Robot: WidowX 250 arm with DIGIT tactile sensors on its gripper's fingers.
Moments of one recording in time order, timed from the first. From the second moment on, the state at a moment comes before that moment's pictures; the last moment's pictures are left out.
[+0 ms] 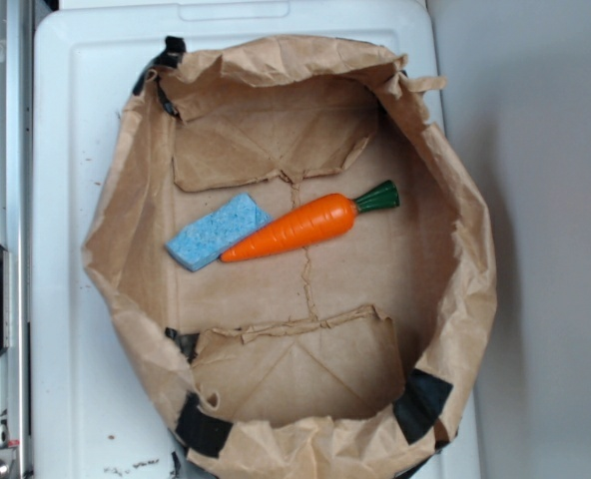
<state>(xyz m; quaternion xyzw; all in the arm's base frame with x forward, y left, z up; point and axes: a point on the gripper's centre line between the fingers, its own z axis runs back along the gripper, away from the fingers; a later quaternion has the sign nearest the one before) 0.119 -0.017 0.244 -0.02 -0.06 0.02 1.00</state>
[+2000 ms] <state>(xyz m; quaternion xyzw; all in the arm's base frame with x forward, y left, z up) 0.222 0.045 0.099 -0.01 0.04 0.04 1.00</state>
